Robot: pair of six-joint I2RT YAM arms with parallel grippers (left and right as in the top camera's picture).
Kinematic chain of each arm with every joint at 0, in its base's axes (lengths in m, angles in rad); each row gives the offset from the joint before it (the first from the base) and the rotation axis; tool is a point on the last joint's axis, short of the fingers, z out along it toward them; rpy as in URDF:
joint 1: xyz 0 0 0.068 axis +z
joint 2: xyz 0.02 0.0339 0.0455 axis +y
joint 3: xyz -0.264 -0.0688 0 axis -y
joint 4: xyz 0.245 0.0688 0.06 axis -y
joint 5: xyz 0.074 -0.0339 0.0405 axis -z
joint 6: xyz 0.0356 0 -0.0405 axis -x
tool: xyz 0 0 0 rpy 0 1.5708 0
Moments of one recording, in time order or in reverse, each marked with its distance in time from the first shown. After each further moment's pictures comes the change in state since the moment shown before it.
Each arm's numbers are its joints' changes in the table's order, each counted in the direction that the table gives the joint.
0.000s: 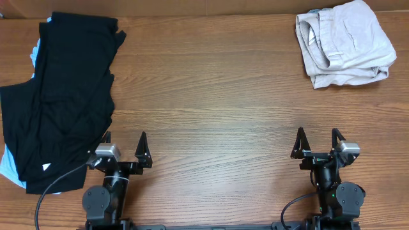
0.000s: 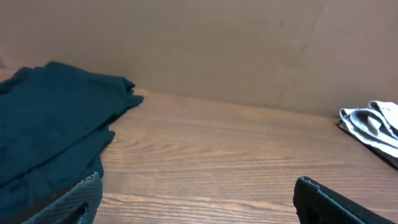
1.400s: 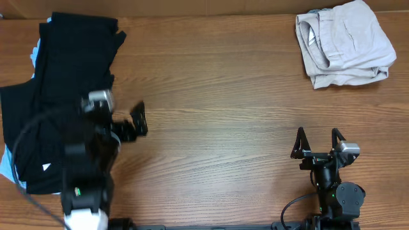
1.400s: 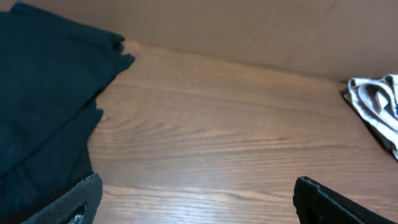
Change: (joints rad) left arm 0.000 0.705 0.525 -0.163 0.045 -0.001; right arm 0.000 0.000 0.000 0.000 0.000 0.000
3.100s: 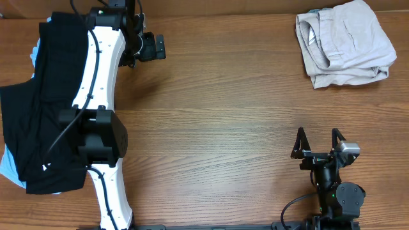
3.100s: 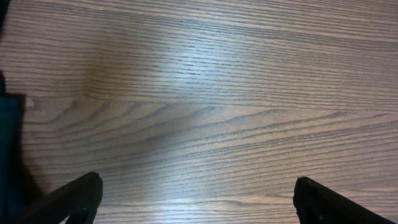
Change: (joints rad) left arm -0.126 1.512 1.707 -1.092 -0.040 -0.003; right arm -0.001 0.000 0.000 0.000 0.000 0.003
